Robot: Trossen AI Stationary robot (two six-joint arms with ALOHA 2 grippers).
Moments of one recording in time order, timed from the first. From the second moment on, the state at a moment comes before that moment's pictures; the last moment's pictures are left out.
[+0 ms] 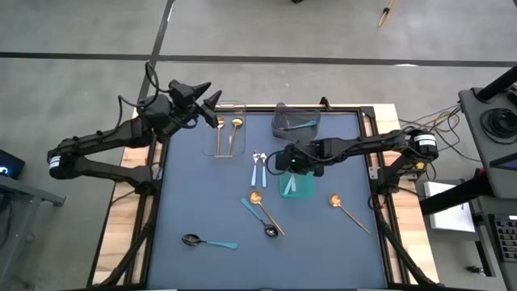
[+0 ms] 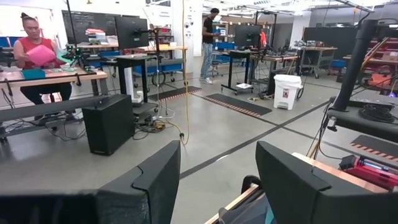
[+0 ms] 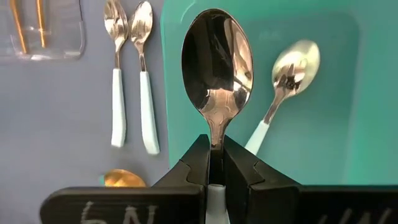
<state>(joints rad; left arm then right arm) 0.27 1.02 1.05 -0.01 -0.57 -0.03 -0.10 1.60 1.07 -0.58 0.09 1.51</state>
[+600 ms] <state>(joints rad) 0.27 1.02 1.05 -0.03 -0.57 -0.03 -0.10 1.74 1.07 -0.51 0.11 1.51</state>
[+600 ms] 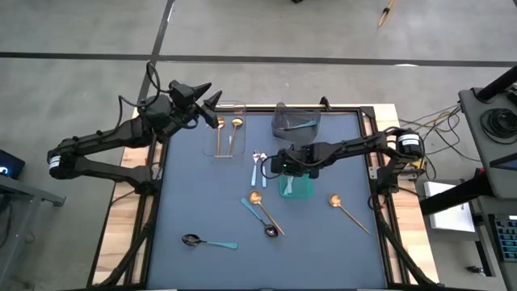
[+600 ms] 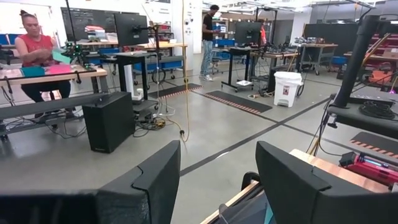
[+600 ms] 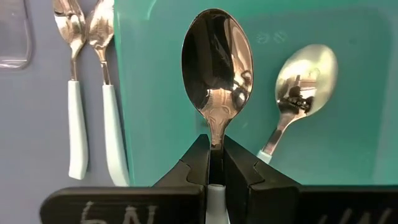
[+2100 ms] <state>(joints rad) 0.24 1.01 1.05 -0.23 -0.55 -0.17 -0.10 1.67 1.27 -0.72 0.10 1.32</state>
